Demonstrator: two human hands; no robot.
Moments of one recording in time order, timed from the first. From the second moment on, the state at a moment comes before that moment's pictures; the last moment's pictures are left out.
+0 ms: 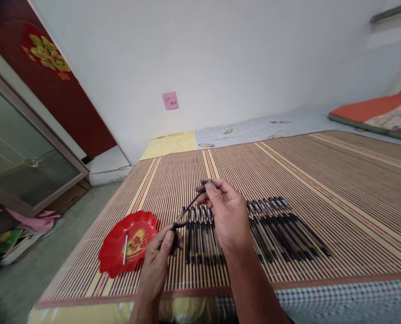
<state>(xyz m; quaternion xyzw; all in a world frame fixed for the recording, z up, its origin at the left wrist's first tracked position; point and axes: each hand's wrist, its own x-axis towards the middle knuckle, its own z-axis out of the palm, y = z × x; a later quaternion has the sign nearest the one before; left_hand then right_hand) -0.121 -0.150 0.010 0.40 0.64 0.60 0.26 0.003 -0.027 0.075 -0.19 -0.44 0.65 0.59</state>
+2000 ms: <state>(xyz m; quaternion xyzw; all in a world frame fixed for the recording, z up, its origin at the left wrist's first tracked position) -0.098 -0.147 0.030 0.15 0.45 0.72 0.50 -0.007 -0.026 0.059 -0.12 -0.66 0.66 0.35</state>
